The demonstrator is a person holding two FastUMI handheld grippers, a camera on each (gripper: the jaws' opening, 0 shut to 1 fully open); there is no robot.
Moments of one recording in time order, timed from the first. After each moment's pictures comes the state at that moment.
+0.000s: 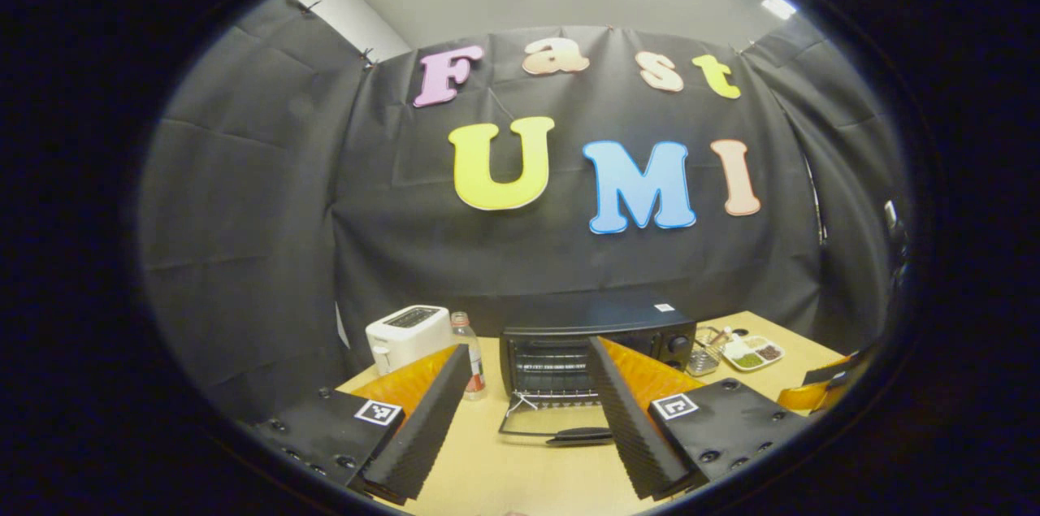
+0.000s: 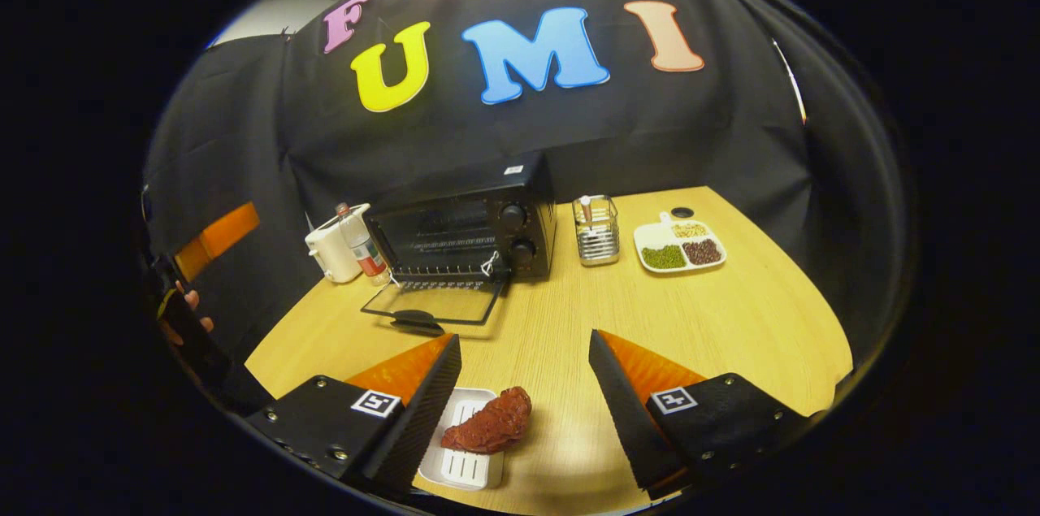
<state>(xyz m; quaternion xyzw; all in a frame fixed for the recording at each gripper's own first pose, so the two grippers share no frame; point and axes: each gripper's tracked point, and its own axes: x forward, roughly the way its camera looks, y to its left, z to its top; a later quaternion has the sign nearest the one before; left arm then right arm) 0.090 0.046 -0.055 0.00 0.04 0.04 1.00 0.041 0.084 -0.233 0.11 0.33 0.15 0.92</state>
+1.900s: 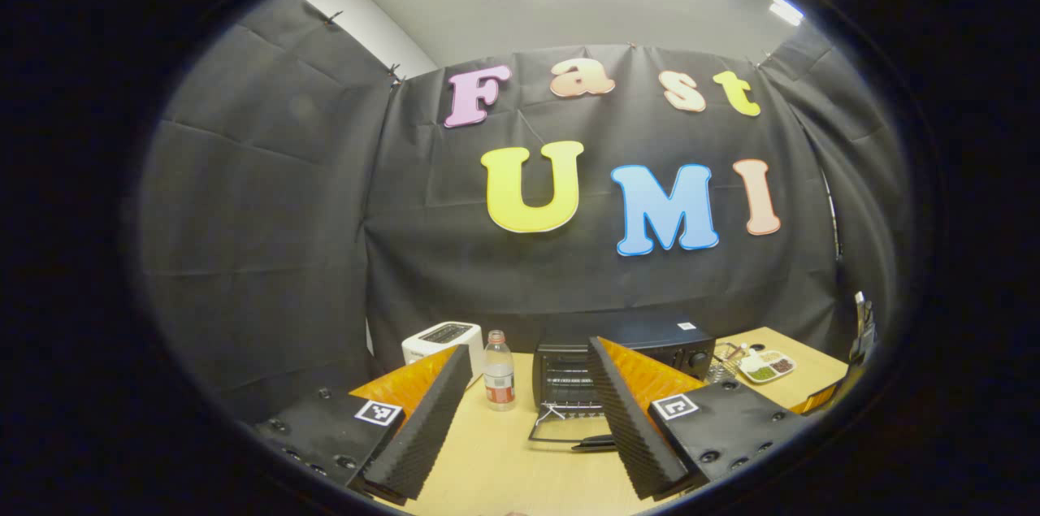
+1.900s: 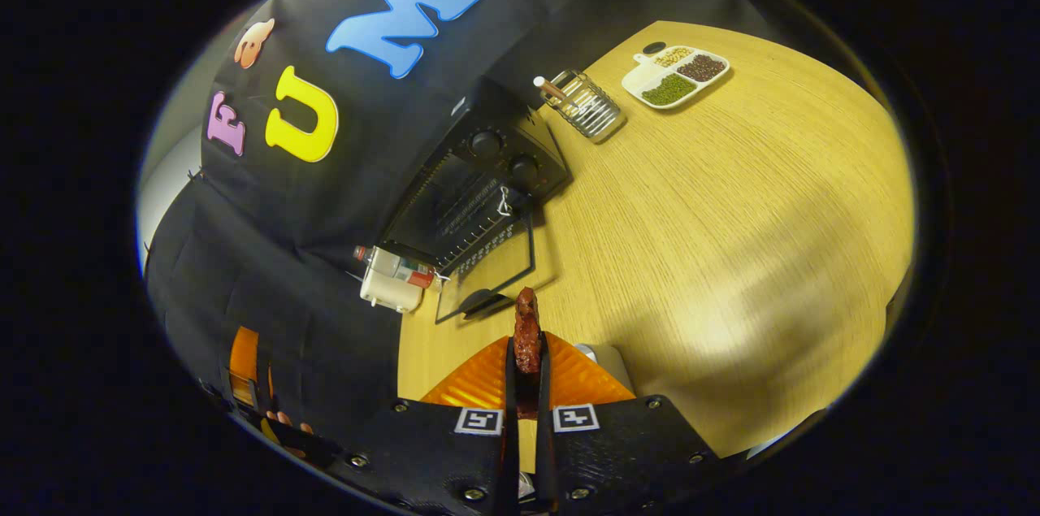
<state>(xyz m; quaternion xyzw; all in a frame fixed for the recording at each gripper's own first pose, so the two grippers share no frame) 0.071 0.077 -0.039 -0.01 0.02 0.08 1.00 0.039 0.145 -0.248 0.39 0.45 0.14 0.79</state>
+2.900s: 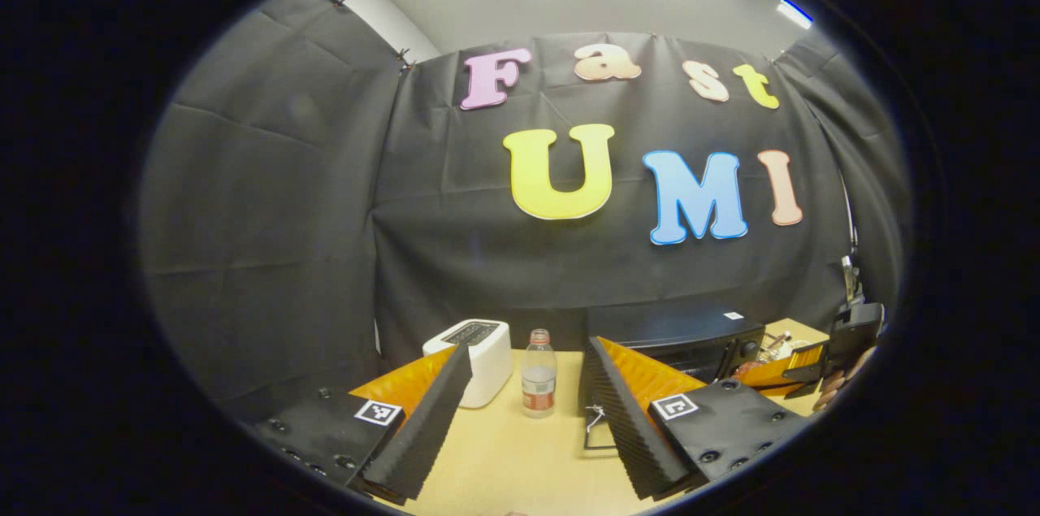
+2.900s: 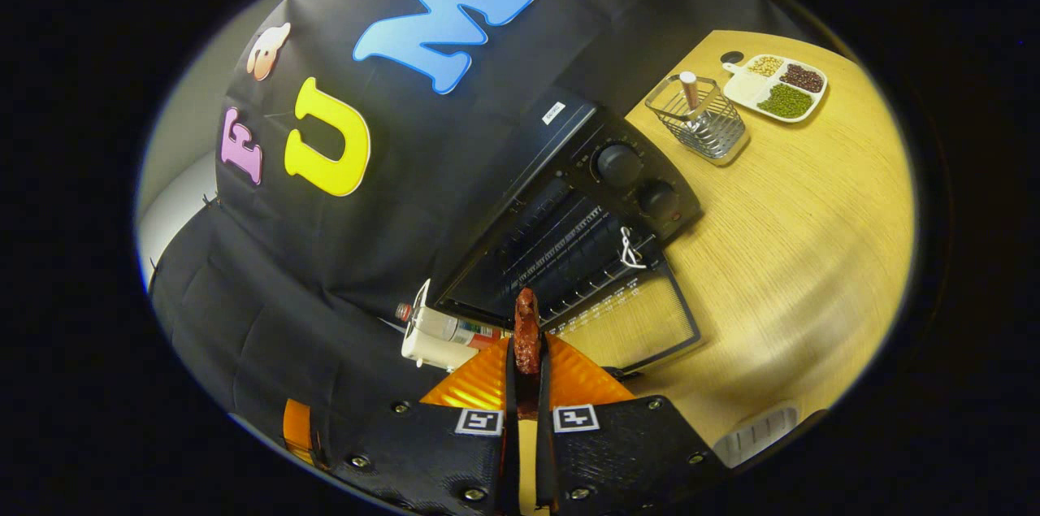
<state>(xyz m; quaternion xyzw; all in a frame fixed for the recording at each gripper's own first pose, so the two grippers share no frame) 0.122 0.179 -0.067 0.00 0.03 0.09 1.00 0.161 0.274 -0.226 0.44 0.37 0.14 0.81</state>
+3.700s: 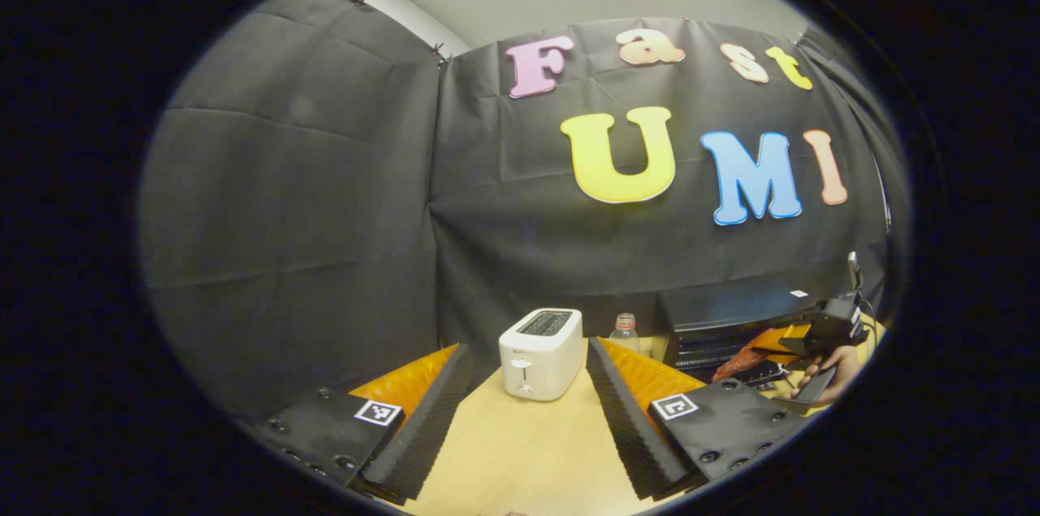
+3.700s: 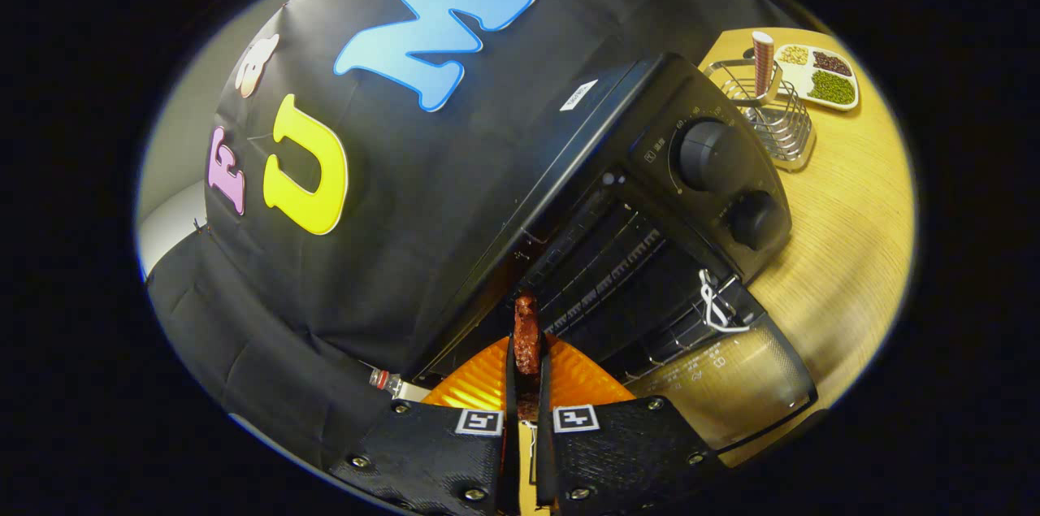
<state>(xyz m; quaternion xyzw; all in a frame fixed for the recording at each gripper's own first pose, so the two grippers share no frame) 0.100 0.269 -0.085 0.02 0.06 0.17 0.98 0.270 0.322 -0.263 0.46 0.28 0.10 0.84</state>
